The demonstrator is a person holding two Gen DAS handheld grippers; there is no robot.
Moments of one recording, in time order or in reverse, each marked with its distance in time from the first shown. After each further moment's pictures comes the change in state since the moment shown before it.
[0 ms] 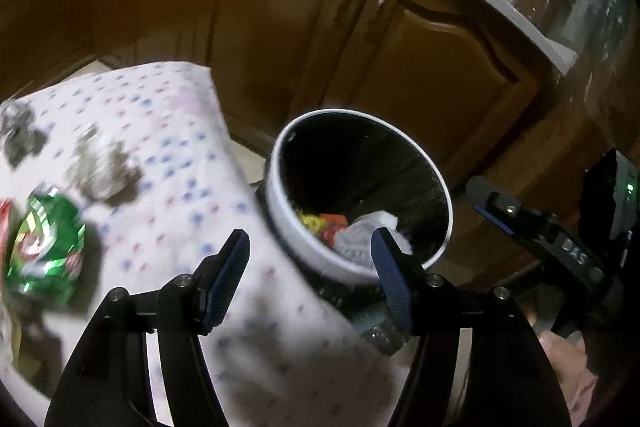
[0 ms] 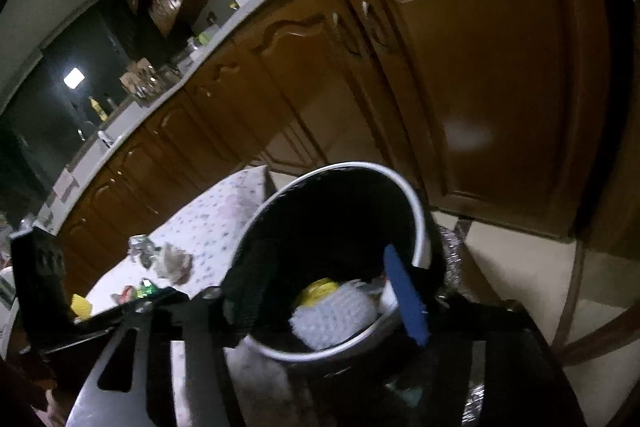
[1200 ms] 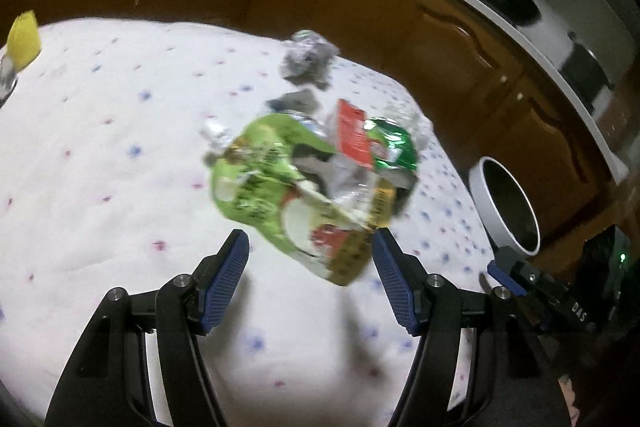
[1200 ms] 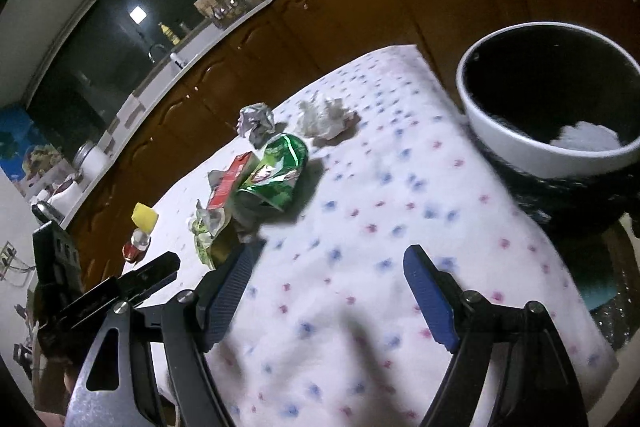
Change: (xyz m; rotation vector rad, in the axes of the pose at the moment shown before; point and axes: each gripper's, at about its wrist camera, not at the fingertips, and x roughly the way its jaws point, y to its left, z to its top) left arm -0.148 0.202 -0.110 -0.385 -0.136 0.236; right arm 0.051 0.154 -0.121 -0.101 0.250 0.240
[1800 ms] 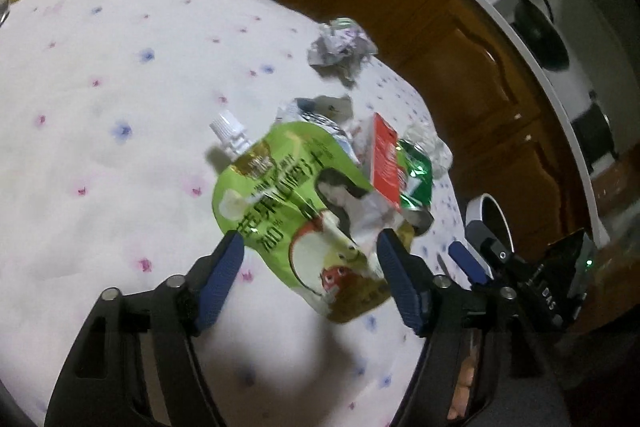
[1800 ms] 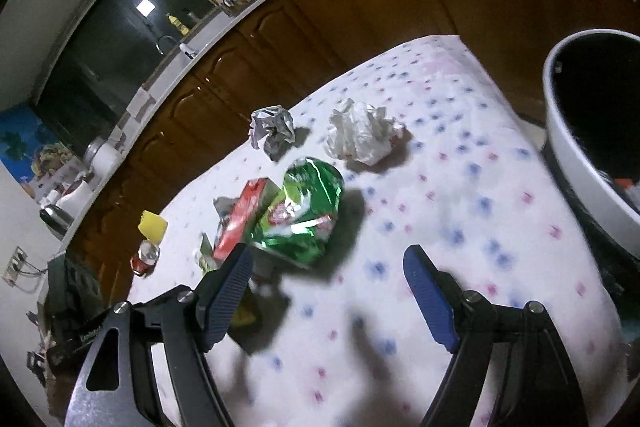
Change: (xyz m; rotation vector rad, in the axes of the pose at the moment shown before) left arm 0.035 0.029 0.031 -0.221 0.107 -0.073; right arm 0.066 0.013 0.047 0.020 0.056 0.072
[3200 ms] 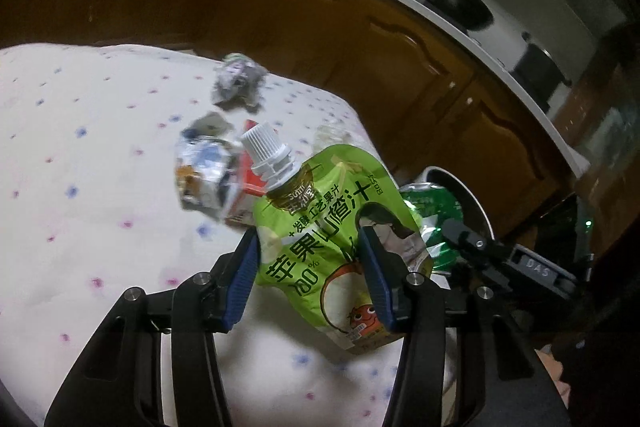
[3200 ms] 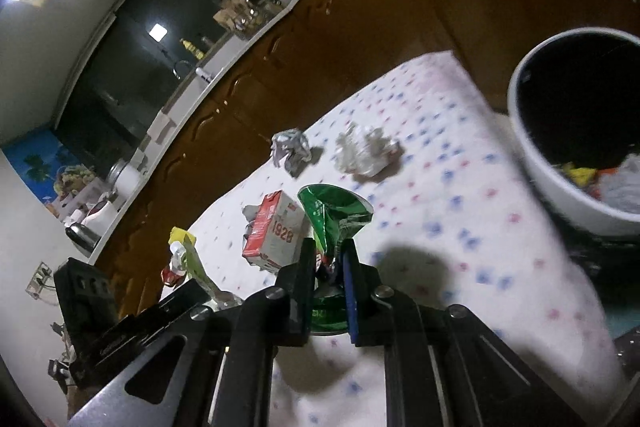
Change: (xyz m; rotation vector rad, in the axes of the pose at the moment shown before) left arm -0.027 -0.069 -0.032 0.320 -0.116 -0.107; right arm -0.074 -0.017 -0.012 0.040 -0.097 0.062
